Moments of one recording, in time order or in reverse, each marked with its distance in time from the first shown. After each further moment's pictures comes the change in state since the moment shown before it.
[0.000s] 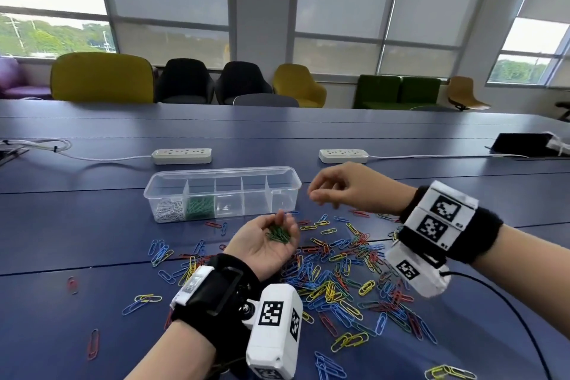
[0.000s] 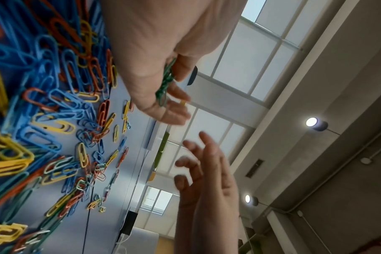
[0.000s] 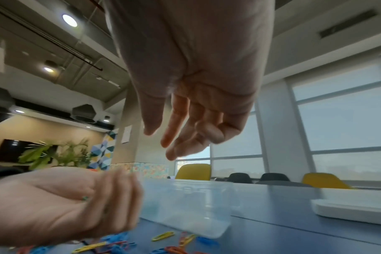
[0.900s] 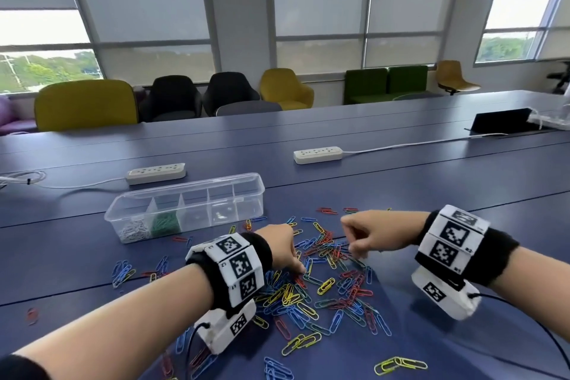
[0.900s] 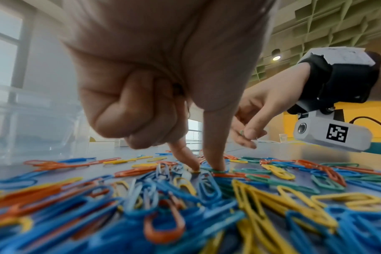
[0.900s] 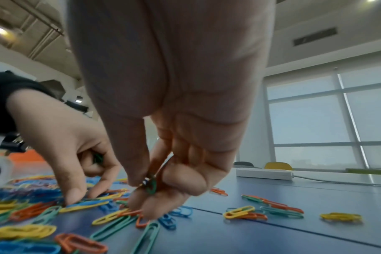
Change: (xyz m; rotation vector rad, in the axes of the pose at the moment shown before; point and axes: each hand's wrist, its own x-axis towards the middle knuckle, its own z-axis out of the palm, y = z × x) left_hand 0.037 -0.052 0.051 2.592 0.119 0.061; right_hand -0.074 0.086 -0.005 -0.182 -0.347 0.212
